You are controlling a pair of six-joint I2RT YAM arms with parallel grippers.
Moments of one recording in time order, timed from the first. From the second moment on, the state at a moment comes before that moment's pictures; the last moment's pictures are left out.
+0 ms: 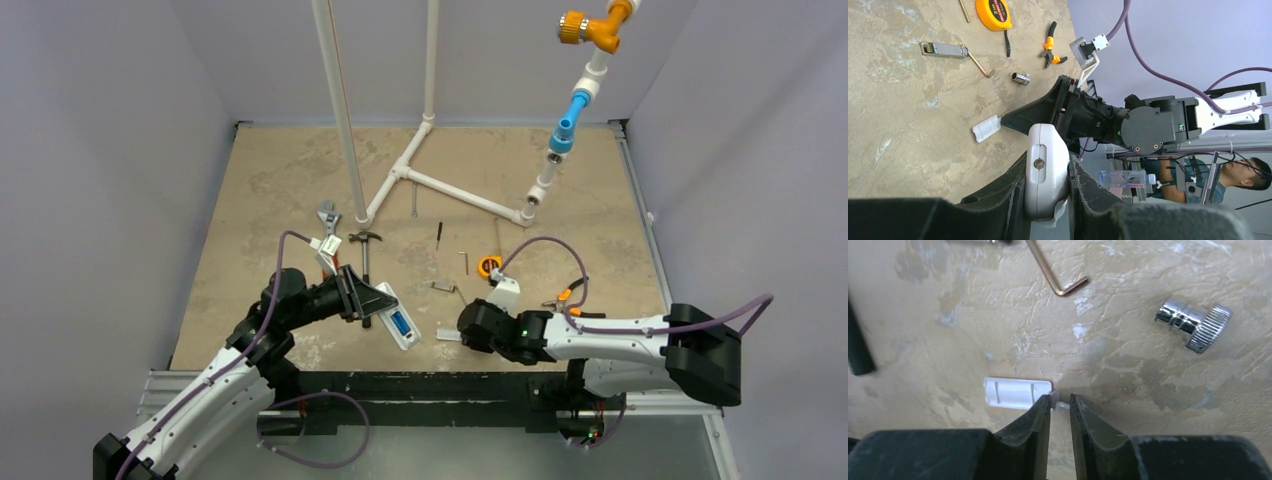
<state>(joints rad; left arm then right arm) -0.58 0.51 0.32 -0.03 0.48 -1.04 1.21 1.21 0.53 -0.38 0.45 1.28</state>
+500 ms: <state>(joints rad) -0.58 0.52 0.32 -0.02 0.49 -1.04 1.21 1.04 0.52 -0.37 0.50 1.04</state>
